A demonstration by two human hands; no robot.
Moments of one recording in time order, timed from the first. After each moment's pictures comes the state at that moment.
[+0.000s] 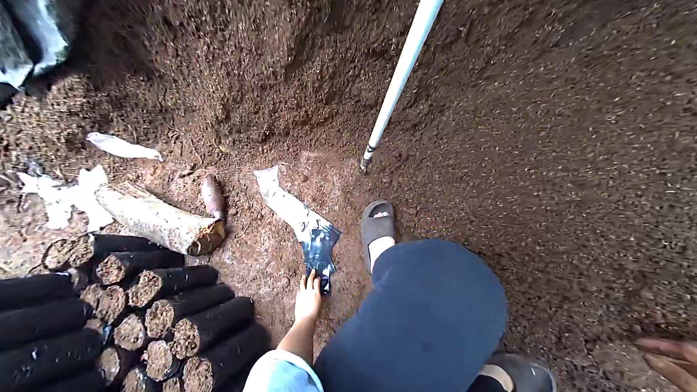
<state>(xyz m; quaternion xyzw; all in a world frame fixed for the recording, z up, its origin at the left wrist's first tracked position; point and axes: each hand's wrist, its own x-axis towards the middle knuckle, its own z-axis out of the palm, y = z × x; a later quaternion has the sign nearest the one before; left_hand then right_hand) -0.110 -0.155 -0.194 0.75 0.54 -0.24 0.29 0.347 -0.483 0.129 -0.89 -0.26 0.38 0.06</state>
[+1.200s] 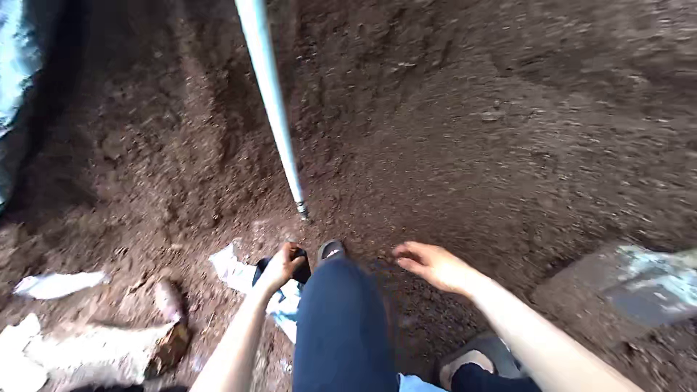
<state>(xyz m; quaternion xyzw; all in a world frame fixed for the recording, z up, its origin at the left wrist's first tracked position) 0.060 -0.010 0.023 0.79 0.36 -0.06 0.48 0.289 -0.308 0.111 -0.77 -0.43 0.40 0.25</state>
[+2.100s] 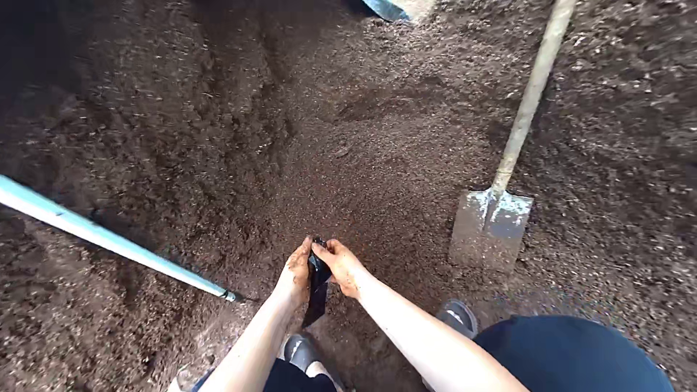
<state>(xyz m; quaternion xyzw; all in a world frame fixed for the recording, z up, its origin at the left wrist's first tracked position) 0.256 -0.203 0.145 0.65 0.20 0.00 0.73 0.294 -0.321 0.140 -0.59 -0.01 0.35 0.73</state>
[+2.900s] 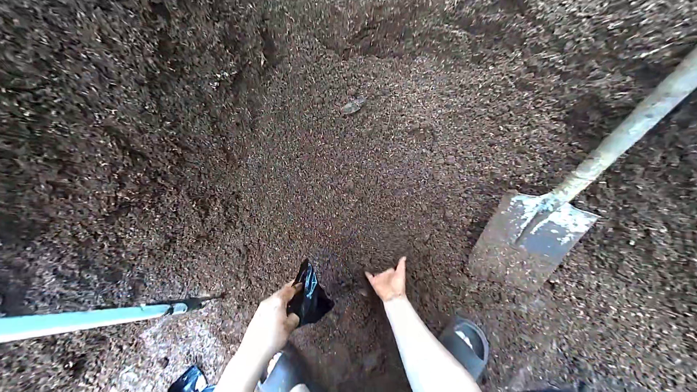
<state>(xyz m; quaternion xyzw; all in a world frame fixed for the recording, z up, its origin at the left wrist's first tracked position) 0.288 -0.118 0.048 0.90 0.16 -0.30 0.29 0.392 -0.355 -0.141 -0.26 0.37 0.12 0.88</state>
